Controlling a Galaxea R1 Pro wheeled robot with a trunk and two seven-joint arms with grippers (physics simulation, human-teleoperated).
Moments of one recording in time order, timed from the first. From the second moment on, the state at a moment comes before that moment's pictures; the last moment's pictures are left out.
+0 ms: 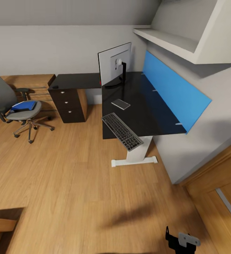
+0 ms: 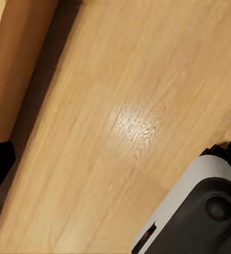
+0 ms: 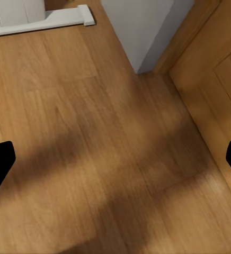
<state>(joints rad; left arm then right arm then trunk) -0.07 0.04 0.07 -0.59 0.37 -0.13 0.45 -0.34 -0.05 0.17 -0.23 -0.27 -0.66 -0.30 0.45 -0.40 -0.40</state>
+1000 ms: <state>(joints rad) -0.07 0.03 0.07 -0.59 0.37 -0.24 0.45 -0.34 -0.05 0.17 -0.23 -0.27 -0.66 -0.30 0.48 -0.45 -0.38</state>
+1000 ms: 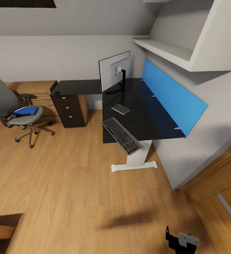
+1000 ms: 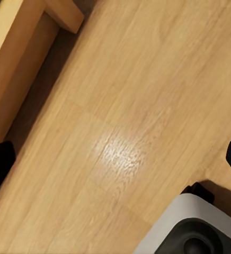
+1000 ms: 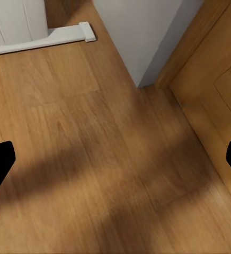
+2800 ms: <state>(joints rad) -0.07 0.03 0.07 -0.59 0.37 -0.12 0.45 -0.34 -0.05 0.17 -0.20 -0.26 -0.70 -0.29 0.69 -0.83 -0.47</state>
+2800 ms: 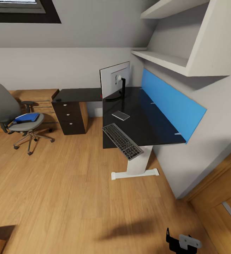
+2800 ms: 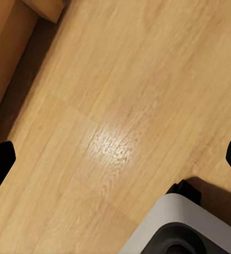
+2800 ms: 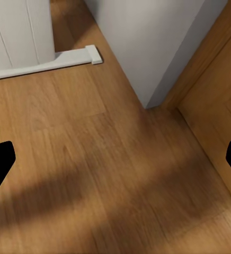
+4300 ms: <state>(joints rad) -0.07 0.03 0.07 -0.58 0.37 -0.13 0.43 -0.34 -0.03 0.17 -0.20 -0.26 -0.70 -0.29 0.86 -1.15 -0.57</state>
